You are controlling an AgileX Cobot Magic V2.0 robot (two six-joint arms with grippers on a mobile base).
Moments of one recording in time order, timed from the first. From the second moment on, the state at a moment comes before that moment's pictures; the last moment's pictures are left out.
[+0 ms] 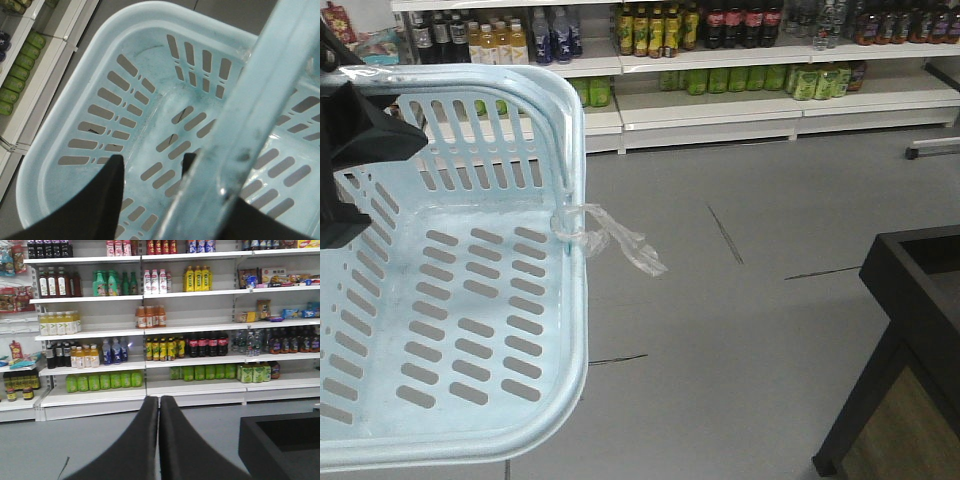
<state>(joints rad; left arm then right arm) -0.71 1.23 -1.66 0.21 1.29 0.40 0.06 -0.01 0.03 -0.07 -0.02 0.12</state>
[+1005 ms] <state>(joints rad) -0.71 1.22 -1.66 0.21 1.30 0.40 0.06 -0.01 0.03 -0.07 -0.02 0.12</state>
